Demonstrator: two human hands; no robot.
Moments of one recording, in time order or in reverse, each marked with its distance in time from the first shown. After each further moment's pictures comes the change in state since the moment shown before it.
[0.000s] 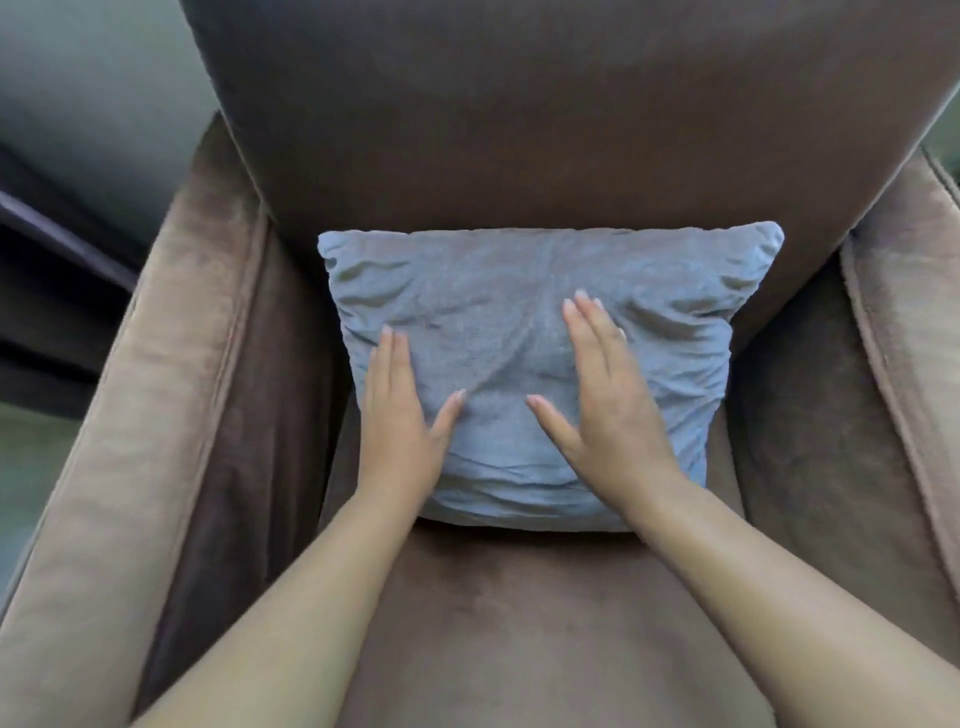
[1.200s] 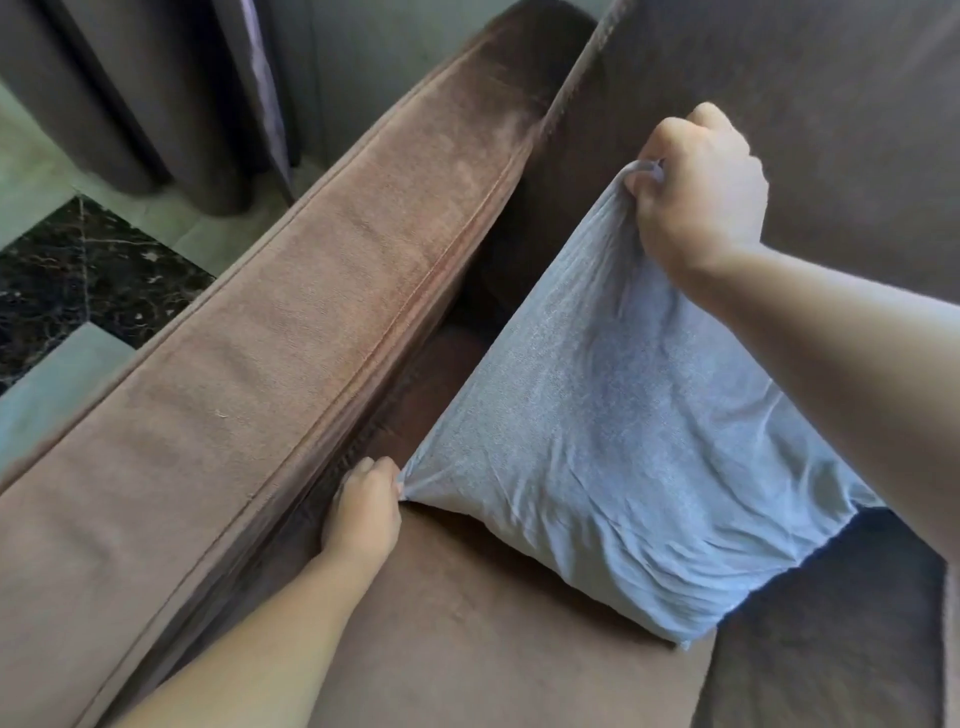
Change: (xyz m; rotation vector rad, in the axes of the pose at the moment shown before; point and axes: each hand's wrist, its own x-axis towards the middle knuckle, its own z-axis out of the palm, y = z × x) left_hand -0.082 -0.168 0.020 -0.069 -0.115 -0.598; right_hand 0.242 -0.151 0.063 -0.508 0.009 -0.236
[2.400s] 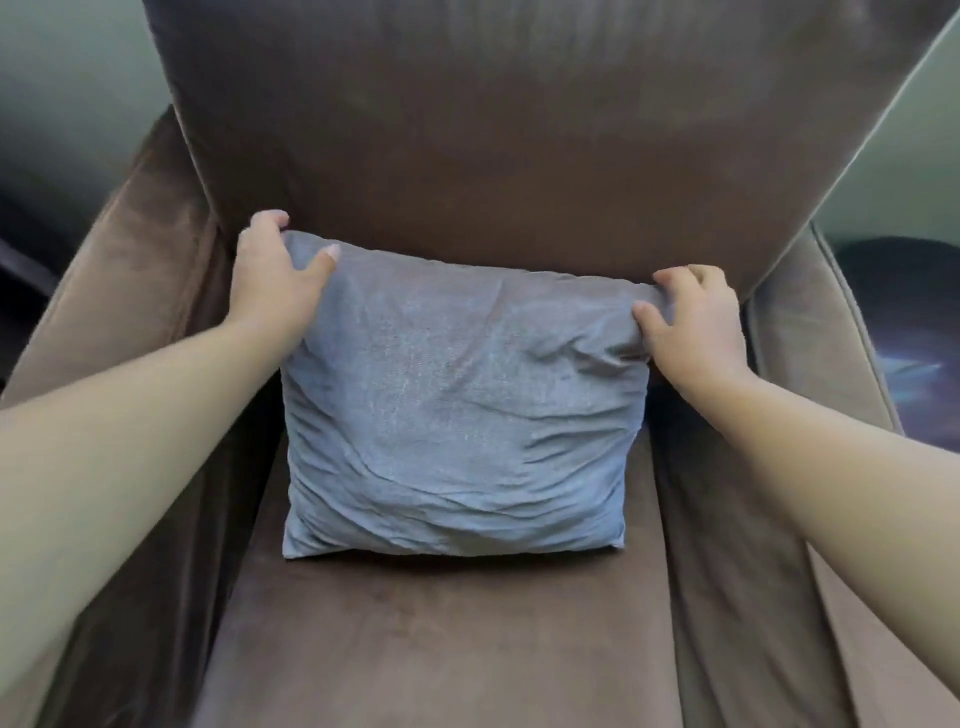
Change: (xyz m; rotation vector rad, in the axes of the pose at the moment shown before) left_hand 0.055 0.282 -0.102 -0.102 0.263 0.470; right_hand -0.223 0.250 -0.029 0.277 -0.044 0.632
